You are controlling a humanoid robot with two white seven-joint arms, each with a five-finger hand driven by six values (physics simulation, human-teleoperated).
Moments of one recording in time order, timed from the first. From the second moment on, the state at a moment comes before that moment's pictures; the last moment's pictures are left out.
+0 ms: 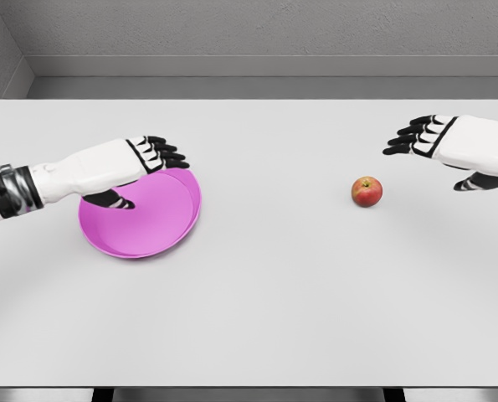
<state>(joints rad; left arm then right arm) -0.66 0.88 -0.84 -1.47 -0.43 -0.61 -0.09 -0.53 -1.13 0.50 -1.66 0.29 -0.61 0.43</state>
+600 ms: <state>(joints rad) -0.66 0.89 -0.84 -1.48 -0.43 -0.61 -0.13 -0.55 -1.09 0.56 -1.63 -0.09 -0.61 0.60</state>
